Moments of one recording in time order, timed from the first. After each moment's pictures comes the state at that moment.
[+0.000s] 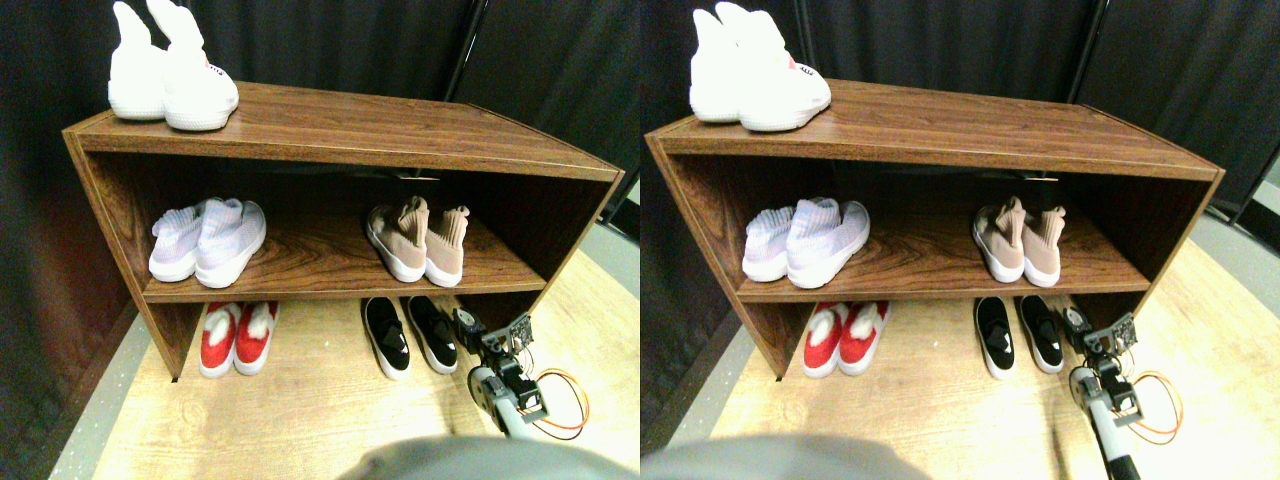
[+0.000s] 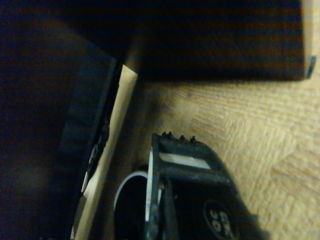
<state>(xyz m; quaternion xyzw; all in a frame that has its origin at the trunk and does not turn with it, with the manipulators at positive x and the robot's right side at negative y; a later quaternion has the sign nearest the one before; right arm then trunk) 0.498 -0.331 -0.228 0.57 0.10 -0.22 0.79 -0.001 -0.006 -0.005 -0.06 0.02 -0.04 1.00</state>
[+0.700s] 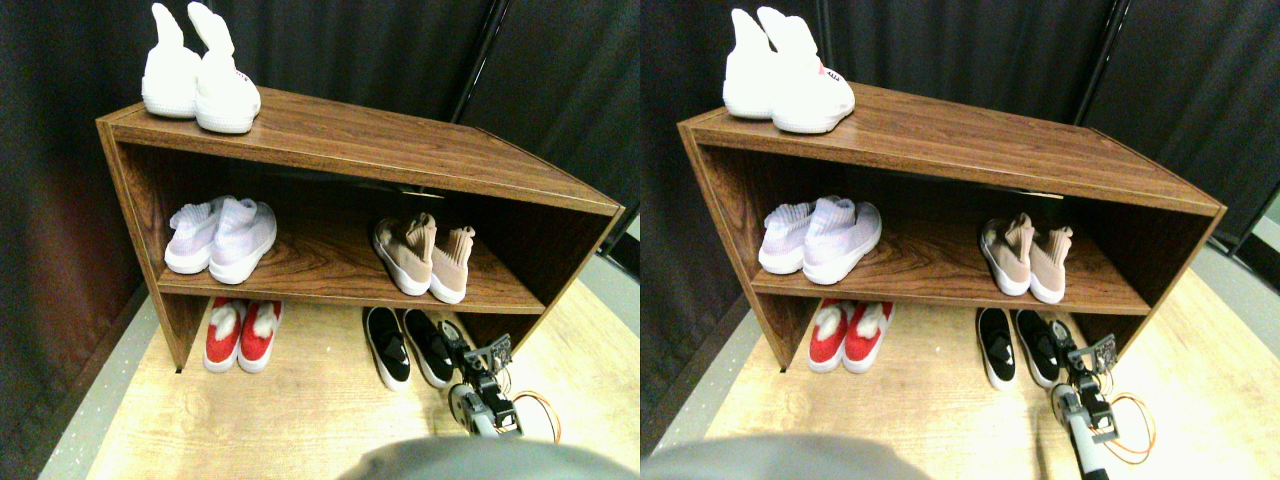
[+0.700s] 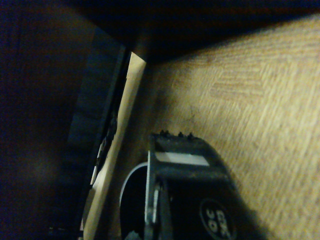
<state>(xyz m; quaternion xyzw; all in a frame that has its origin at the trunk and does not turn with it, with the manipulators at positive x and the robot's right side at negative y) 0.505 -0.303 -0.240 0.56 0.10 -0.19 0.80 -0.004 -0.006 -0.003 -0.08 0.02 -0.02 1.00</state>
